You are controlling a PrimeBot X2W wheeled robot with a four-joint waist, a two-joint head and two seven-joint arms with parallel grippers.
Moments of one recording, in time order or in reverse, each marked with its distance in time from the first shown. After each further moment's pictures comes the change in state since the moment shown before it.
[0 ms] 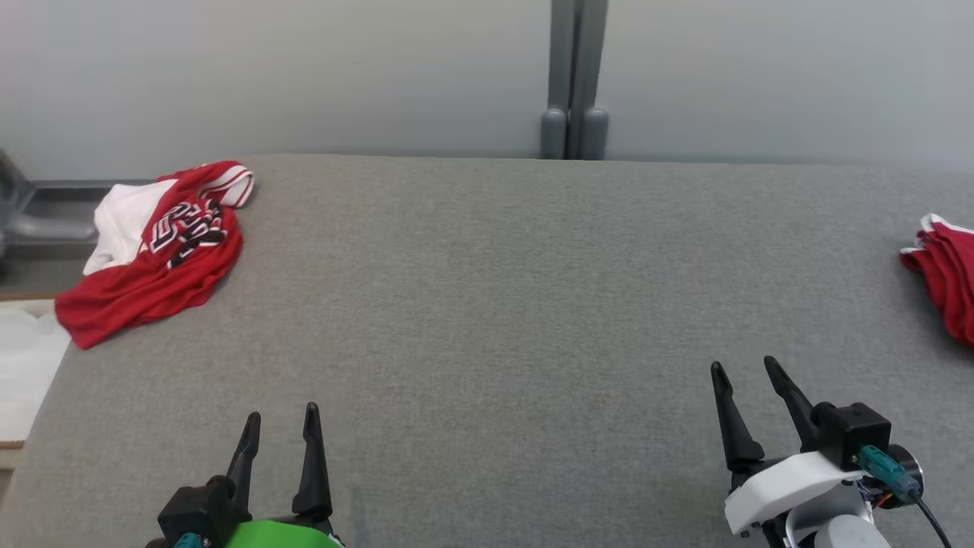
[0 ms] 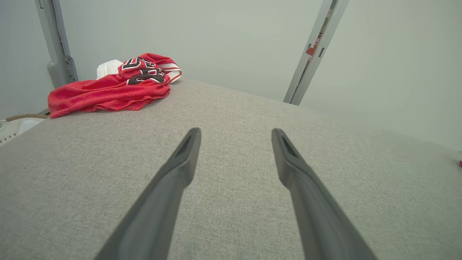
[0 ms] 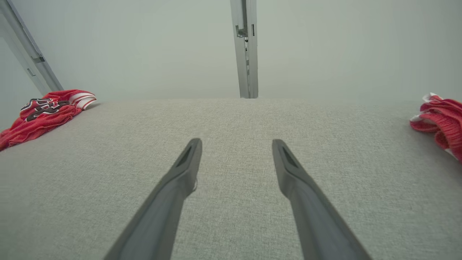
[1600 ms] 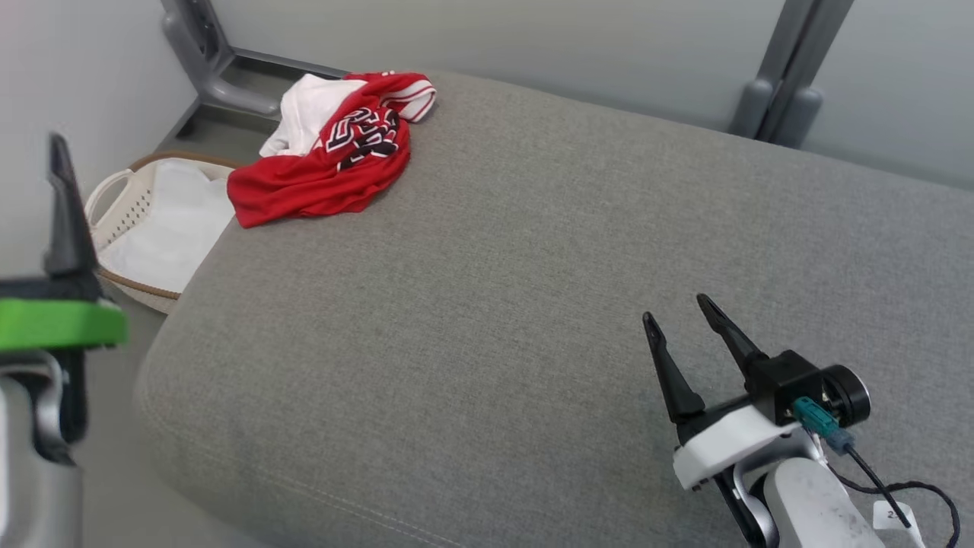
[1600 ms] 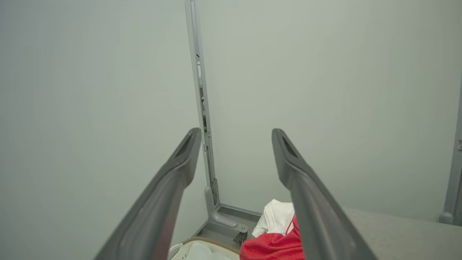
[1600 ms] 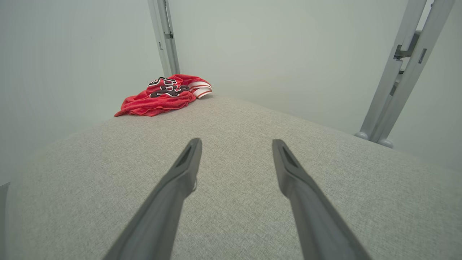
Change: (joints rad) left arm -0.421 0.264 0.191 -0.072 0.044 -0.045 0.035; right arm -0.114 0.001 0.128 -0.032 -0.109 0.000 0.000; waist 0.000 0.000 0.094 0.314
